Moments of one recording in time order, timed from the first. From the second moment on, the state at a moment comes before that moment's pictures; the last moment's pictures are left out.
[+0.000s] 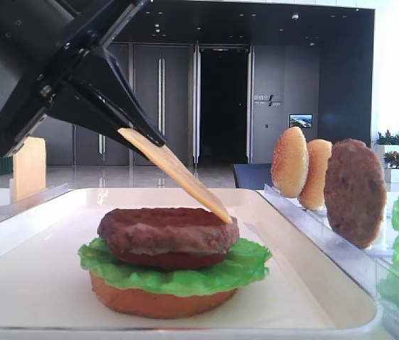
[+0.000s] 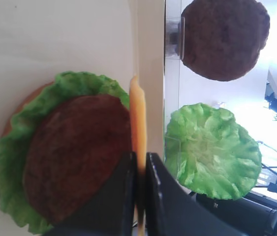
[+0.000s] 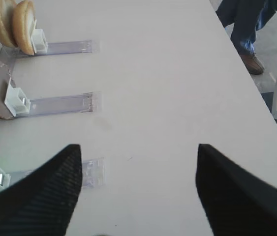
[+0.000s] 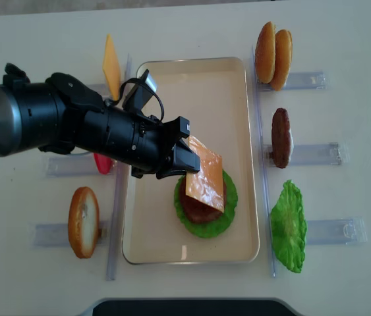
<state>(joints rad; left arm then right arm) -0.46 1.68 -0.81 -1.27 0.67 0.53 0.01 -0.01 -0.51 -0.05 1.13 0.04</state>
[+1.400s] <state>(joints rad) -0.46 1.68 -0.81 -1.10 0.68 0.43 0.01 -0.01 -0.51 -0.05 1.13 0.04</state>
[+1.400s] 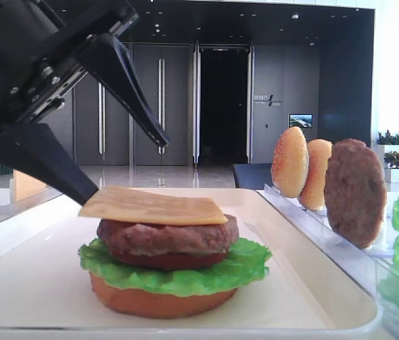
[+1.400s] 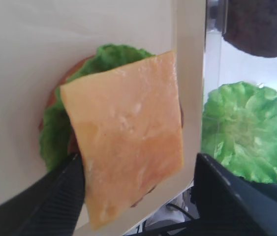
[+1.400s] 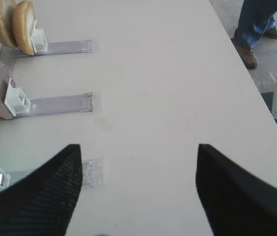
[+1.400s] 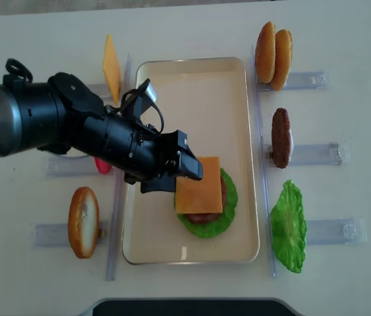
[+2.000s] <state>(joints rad) -0.46 1.65 -0.82 -0.82 0.72 0.24 0.01 -0.01 -0.51 -0.05 1.13 0.04</state>
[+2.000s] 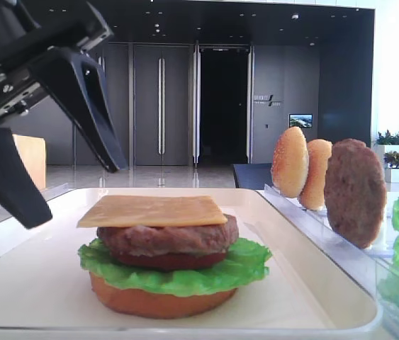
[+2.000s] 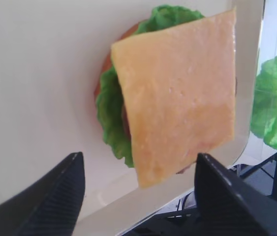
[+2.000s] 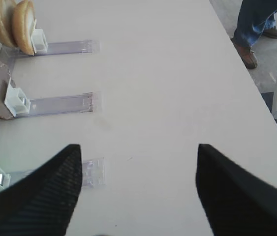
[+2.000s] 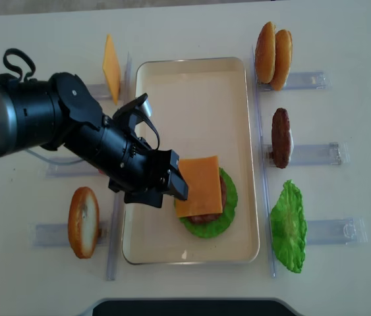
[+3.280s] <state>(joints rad) -0.23 1.58 -1.41 0.15 1.17 -0.26 0.01 -0.01 -0.51 -0.05 1.13 0.04</state>
